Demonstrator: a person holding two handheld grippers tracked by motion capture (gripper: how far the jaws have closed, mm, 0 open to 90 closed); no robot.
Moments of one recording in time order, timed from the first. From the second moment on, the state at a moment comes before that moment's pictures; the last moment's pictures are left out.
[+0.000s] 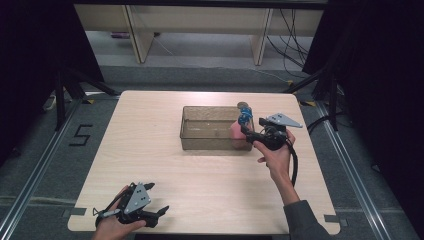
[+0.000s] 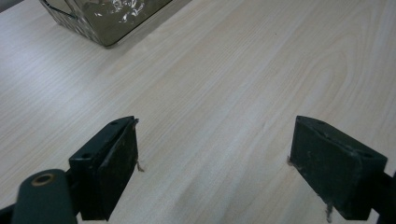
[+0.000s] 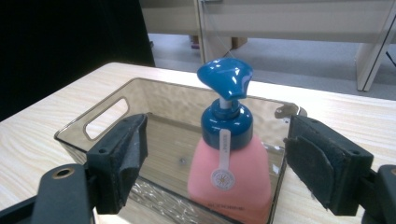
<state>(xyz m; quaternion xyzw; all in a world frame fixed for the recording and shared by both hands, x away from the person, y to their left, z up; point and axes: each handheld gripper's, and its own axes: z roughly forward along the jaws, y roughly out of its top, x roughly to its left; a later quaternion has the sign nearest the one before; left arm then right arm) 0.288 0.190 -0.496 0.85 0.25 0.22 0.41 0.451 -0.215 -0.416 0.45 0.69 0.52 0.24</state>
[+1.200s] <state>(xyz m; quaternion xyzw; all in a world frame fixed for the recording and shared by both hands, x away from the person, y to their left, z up) 0.288 0.190 -0.497 0.84 0.26 0.23 0.41 0.414 -0.210 -0.421 0.43 0.70 0.53 0.21</state>
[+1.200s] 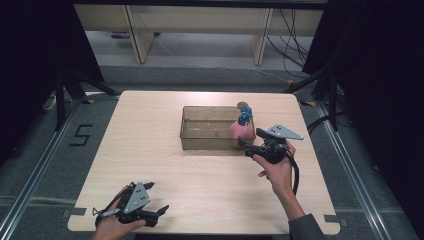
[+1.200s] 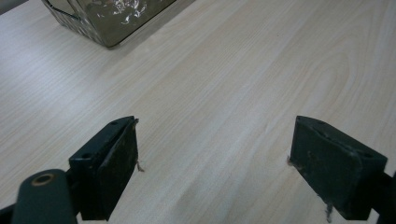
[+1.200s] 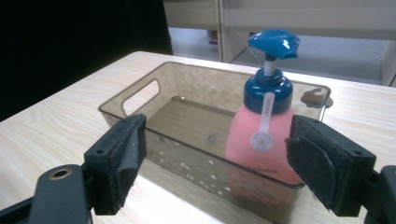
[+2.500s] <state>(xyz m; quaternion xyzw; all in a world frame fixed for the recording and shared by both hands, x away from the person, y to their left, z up) 0.289 0.192 -0.495 0.85 0.26 0.23 0.41 0.382 -0.212 -0.441 0.42 0.72 0.53 0.18</state>
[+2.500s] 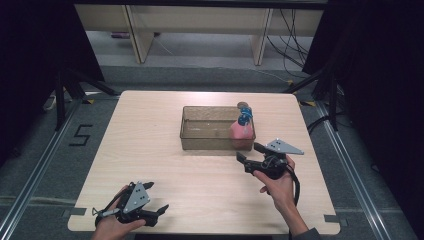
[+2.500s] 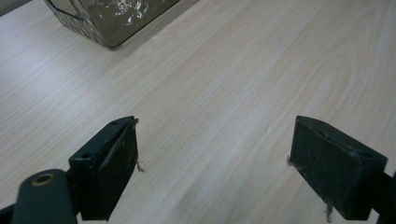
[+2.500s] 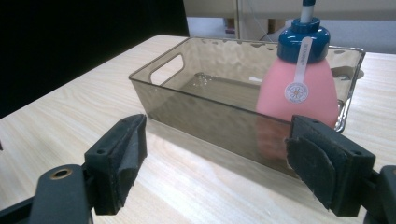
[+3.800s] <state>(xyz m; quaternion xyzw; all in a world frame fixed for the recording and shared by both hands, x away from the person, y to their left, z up) 0.288 0.193 -0.495 0.84 0.27 0.23 0.41 0.351 -0.212 -0.456 0.39 0.74 0.53 0.16</state>
